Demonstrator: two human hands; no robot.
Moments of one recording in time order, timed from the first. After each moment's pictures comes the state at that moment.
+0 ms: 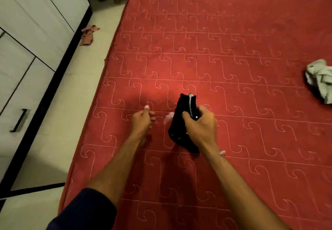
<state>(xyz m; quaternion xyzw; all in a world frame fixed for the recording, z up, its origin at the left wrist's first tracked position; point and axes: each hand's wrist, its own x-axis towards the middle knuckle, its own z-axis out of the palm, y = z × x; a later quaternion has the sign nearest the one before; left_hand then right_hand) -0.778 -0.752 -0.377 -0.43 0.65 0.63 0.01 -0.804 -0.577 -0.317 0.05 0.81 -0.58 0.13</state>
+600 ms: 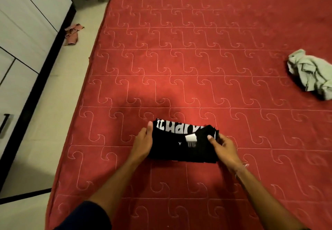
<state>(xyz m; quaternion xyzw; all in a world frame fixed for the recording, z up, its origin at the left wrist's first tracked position) -0.726 -0.707 -0.429 -0.32 0.75 0.56 0.14 -0.781 -0.436 -0.424 0.17 0.76 -0.58 0.23</state>
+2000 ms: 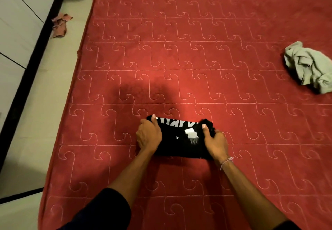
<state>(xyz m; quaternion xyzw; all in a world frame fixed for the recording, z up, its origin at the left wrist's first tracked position) -0.771 -0.666 -0.443 -0.42 0.86 0.27 0.09 -0.795 -0.451 -0.457 0.22 0.87 -0.39 0.21</state>
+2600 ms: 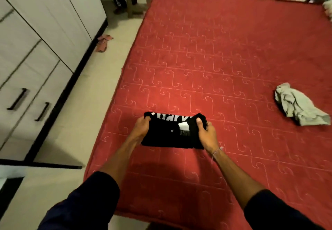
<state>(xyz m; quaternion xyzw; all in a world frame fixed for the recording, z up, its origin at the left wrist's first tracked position) -0.703 -0.745 -0.288 -0.38 0.69 0.60 0.08 -0.778 -0.502 -0.298 0.10 0.83 -0.51 0.22</state>
